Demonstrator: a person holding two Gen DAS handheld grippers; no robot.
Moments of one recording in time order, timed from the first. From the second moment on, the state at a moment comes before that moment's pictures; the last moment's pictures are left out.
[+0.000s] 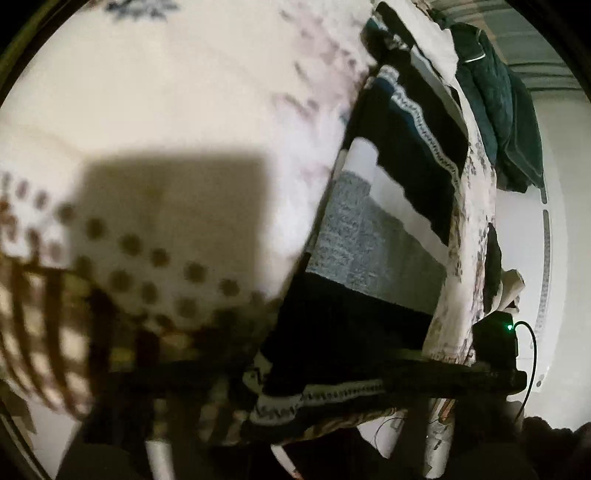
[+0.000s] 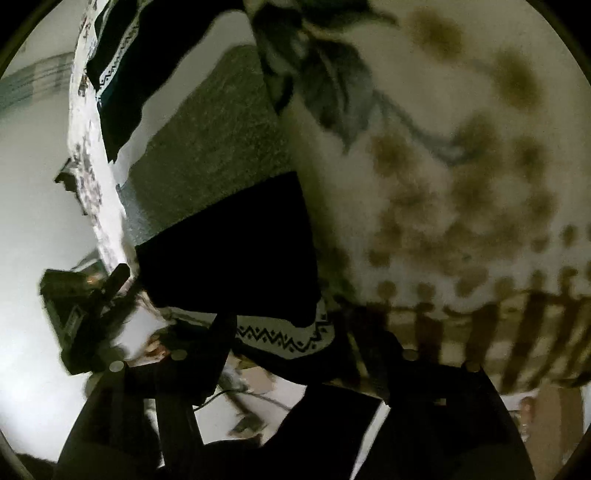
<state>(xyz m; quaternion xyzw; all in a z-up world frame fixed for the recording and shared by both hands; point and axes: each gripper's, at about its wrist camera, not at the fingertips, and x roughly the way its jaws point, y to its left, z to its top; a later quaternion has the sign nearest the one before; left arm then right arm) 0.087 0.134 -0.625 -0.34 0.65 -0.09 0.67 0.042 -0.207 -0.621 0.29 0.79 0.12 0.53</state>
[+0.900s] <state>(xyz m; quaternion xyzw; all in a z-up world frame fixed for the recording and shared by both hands) 0.073 0.098 -0.618 -0.35 0.65 -0.14 0.66 0.021 -0.191 -0.623 0.40 0.75 0.14 0.51</state>
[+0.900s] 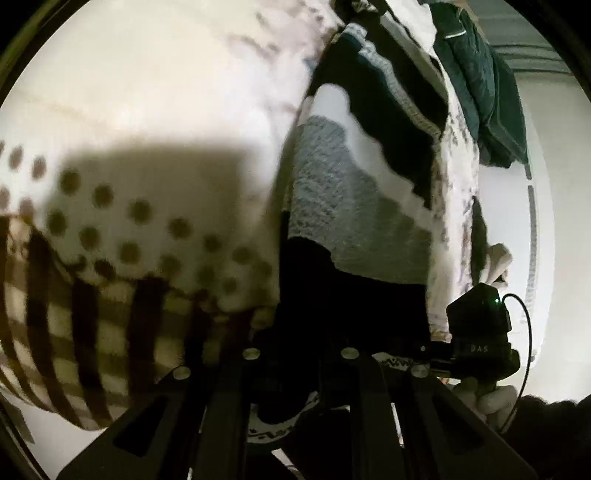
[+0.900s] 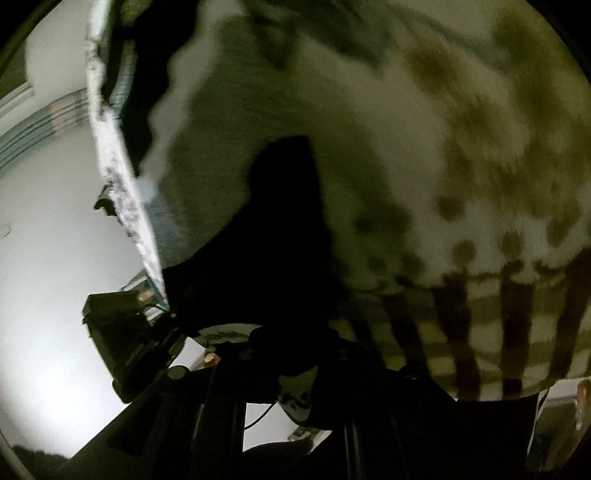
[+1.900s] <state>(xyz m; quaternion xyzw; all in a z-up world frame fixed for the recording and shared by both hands) 0.488 0.125 -0.596 -0.46 0.51 -0.15 0.71 0.477 -0.223 -0.527 0.47 0.61 0.16 0.62</state>
